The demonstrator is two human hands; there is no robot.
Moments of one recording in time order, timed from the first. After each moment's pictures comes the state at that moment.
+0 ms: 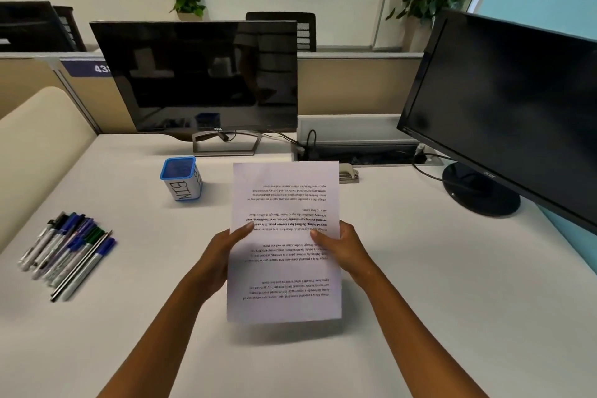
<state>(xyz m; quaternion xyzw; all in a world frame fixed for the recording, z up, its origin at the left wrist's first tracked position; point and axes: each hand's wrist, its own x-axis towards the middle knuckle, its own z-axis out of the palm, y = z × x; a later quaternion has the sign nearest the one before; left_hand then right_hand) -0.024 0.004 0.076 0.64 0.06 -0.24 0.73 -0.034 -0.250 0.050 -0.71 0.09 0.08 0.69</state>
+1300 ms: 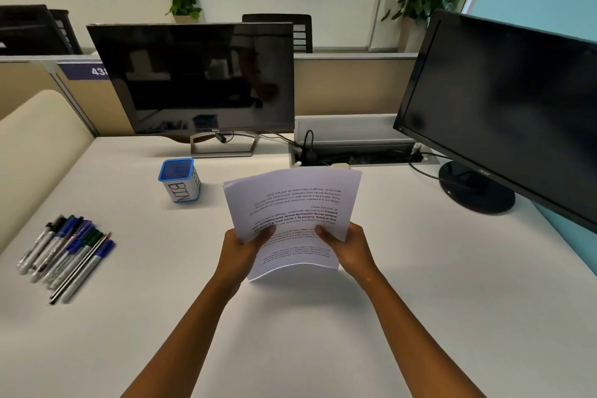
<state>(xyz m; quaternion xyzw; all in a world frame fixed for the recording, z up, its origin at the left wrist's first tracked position) -0.034 -0.036 0.076 0.68 0.03 -0.05 0.73 -0.042 -0.254 0.048 -0.76 0.06 -0.03 0.64</state>
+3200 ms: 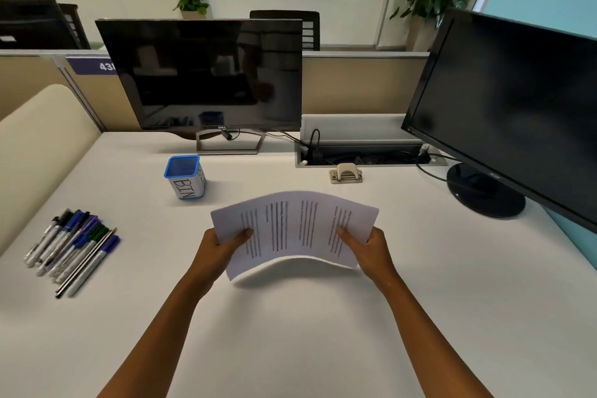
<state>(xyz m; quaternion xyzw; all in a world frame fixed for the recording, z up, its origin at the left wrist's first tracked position) -0.024 0.015 0.067 0.72 0.05 -0.09 0.69 -0.042 -0.280 0.037 -0.73 0.14 -0.03 0.67</state>
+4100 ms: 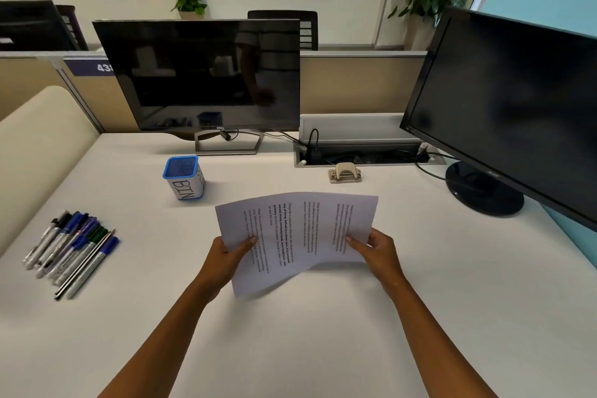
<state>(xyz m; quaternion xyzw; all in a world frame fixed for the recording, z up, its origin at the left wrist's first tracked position) -0.026 0.009 0.041 0.71 0.05 -0.11 0.69 -0.046 -0.304 0.015 -0.74 0.16 -0.03 0.66</state>
